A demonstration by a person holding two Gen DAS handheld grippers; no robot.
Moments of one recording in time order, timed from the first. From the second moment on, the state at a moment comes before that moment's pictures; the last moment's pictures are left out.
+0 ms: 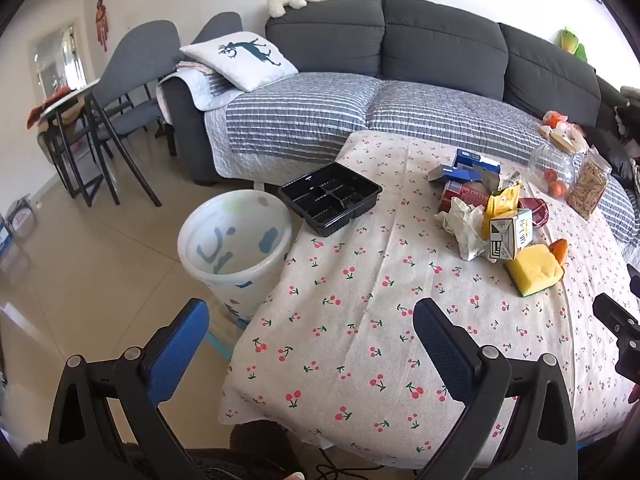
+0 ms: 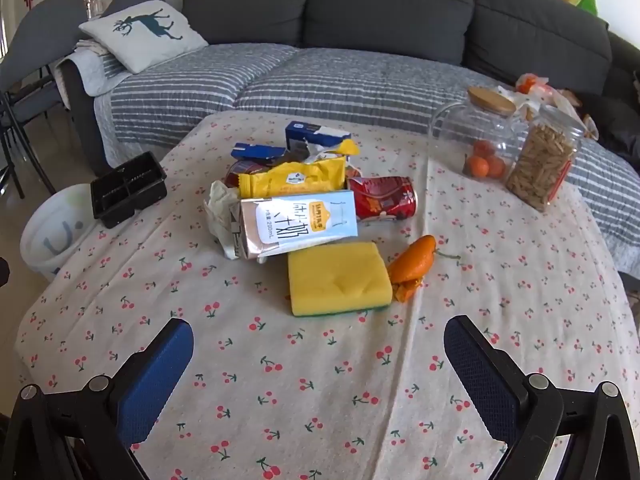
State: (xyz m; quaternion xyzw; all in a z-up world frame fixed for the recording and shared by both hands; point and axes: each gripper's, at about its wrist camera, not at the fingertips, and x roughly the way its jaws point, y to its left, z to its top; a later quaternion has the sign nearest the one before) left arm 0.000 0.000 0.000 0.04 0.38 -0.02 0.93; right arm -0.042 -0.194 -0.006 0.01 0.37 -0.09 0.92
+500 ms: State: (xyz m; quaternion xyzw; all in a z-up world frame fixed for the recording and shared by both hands) left arm 0.000 0.000 0.001 0.04 0.38 -0.02 0.93; right arm -0.042 -0.194 -0.006 0.01 0.37 -0.09 0.92
